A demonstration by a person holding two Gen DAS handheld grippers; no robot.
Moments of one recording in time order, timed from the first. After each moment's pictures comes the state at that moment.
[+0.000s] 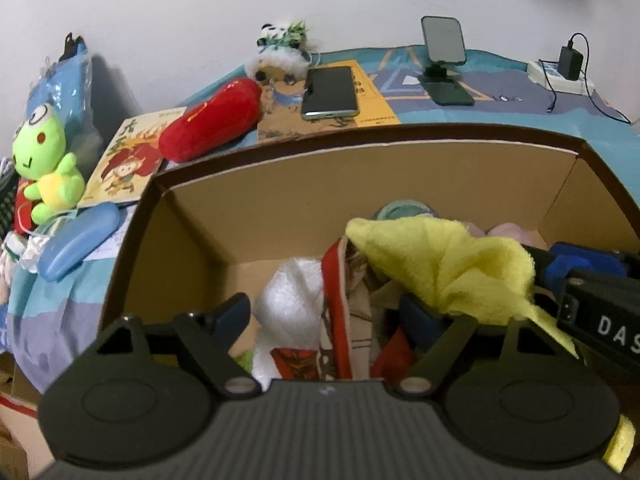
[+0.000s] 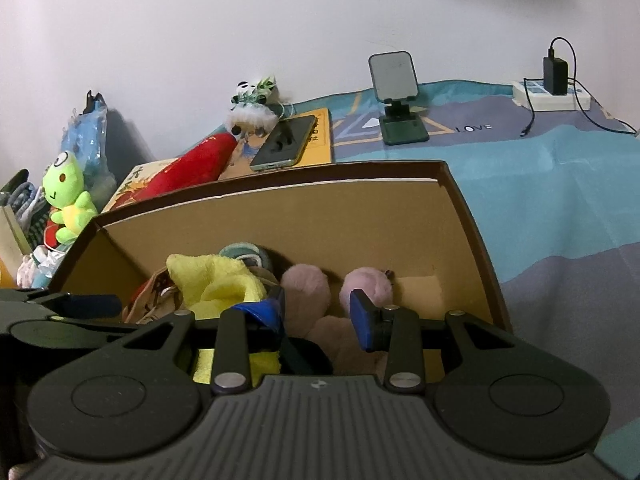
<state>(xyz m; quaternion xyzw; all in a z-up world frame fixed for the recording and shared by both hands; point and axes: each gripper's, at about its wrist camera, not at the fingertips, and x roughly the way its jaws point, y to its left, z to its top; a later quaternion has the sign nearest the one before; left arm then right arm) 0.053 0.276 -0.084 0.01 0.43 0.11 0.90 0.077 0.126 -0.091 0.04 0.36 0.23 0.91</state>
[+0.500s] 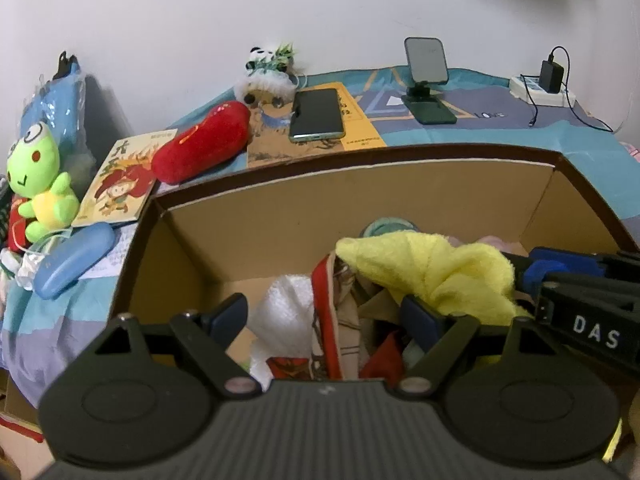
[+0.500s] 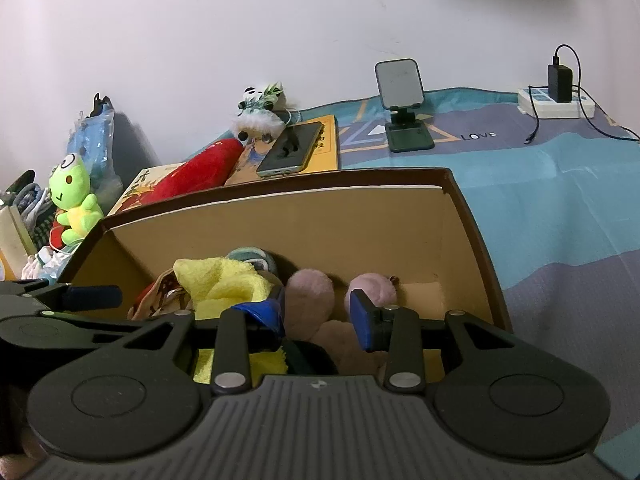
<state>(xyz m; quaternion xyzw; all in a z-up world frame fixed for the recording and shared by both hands) 0.044 0.273 -0.075 0.01 0.40 0.08 0.91 0.075 0.126 -0.090 0.04 0.35 0.23 0.91</state>
